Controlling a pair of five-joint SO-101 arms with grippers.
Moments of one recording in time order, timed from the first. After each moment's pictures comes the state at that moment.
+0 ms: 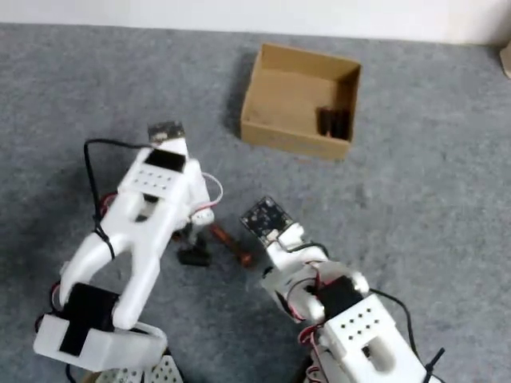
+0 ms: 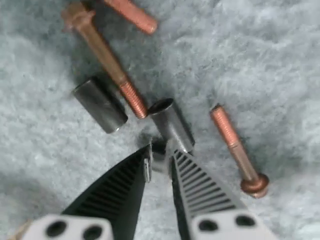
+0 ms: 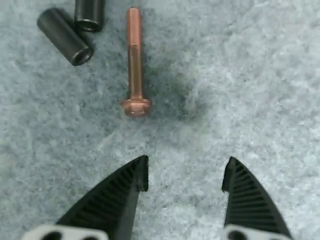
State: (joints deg) left arm 8.7 -5.4 29.0 75.5 36.3; right arm -35.0 -63.6 74.5 55.1 15.8
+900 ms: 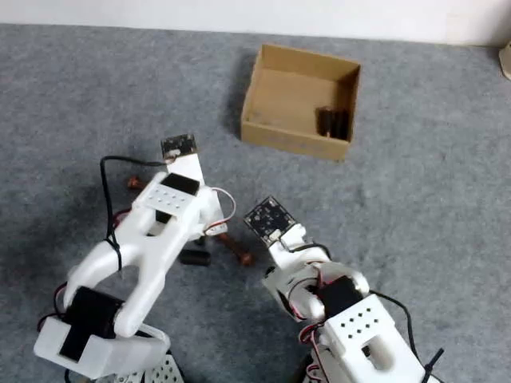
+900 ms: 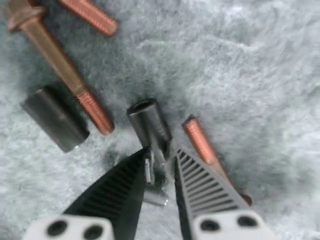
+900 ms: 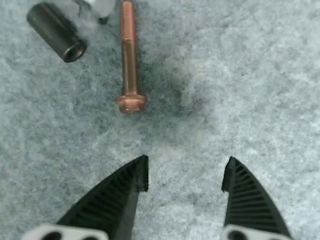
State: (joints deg) left arm 10.7 -5.6 39.2 59.0 41.0; right arm -33.8 -63.6 76.1 53.9 15.8
